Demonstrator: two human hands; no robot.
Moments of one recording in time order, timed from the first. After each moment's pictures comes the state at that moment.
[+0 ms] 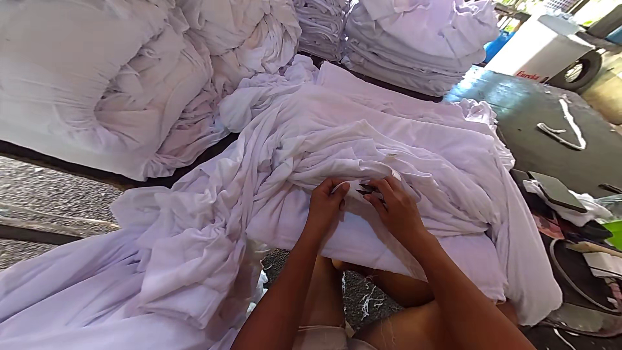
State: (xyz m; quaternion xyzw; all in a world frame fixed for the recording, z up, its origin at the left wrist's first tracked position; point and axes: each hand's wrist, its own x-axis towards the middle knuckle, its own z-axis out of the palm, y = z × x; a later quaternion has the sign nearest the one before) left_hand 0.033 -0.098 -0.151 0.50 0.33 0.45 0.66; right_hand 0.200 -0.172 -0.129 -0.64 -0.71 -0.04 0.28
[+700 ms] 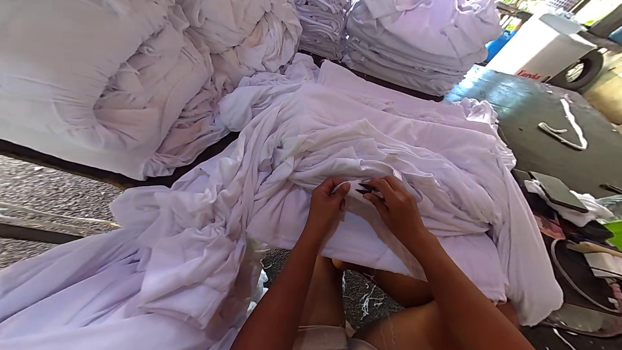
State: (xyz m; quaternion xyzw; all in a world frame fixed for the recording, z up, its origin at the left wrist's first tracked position) left_hand 0.032 -0.097 -0.153 0.50 0.33 0.44 0.66; right_hand 0.196 -0.169 -0.127 -0.62 -0.72 -0.05 0.31
